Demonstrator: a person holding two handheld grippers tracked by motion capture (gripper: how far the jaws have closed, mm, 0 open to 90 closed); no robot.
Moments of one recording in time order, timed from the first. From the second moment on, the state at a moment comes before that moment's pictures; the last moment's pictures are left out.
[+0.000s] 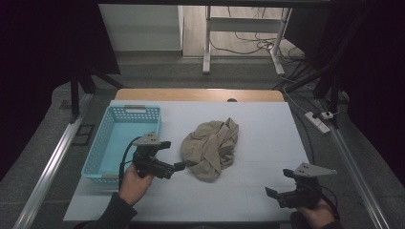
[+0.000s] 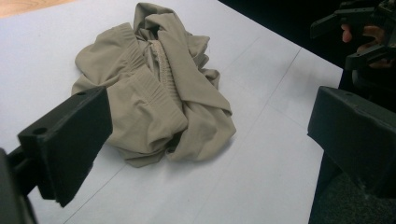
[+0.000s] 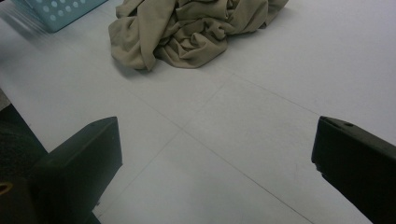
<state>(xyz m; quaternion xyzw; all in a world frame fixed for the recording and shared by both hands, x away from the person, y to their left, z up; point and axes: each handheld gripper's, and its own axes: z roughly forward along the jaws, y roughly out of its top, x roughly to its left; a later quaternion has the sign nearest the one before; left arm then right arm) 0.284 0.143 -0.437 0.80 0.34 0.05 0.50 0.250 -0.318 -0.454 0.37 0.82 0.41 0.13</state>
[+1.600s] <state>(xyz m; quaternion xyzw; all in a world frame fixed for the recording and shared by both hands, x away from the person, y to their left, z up) 0.253 0.187 -0.445 0.78 0.38 0.06 0.50 0.251 -0.317 -0.454 0.38 0.82 0.41 0.13</state>
